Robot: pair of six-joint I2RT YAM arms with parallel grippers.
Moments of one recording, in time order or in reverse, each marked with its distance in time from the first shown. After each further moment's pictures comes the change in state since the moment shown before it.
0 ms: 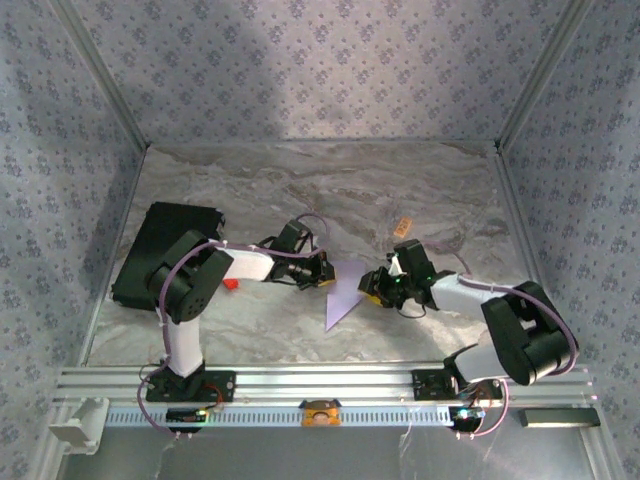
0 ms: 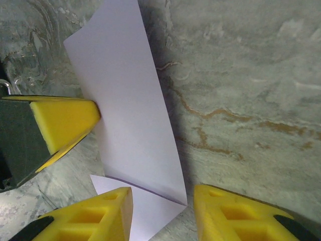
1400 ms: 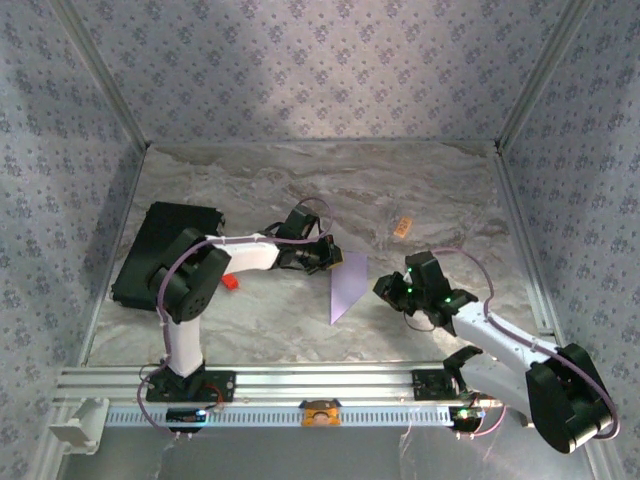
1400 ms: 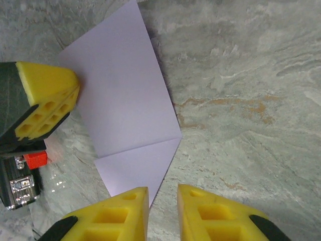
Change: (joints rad) left arm -0.003 0.006 0.151 -0.079 -0.074 -0.061; right arm 0.048 -0.383 -0.111 -0.132 0.236 0.085
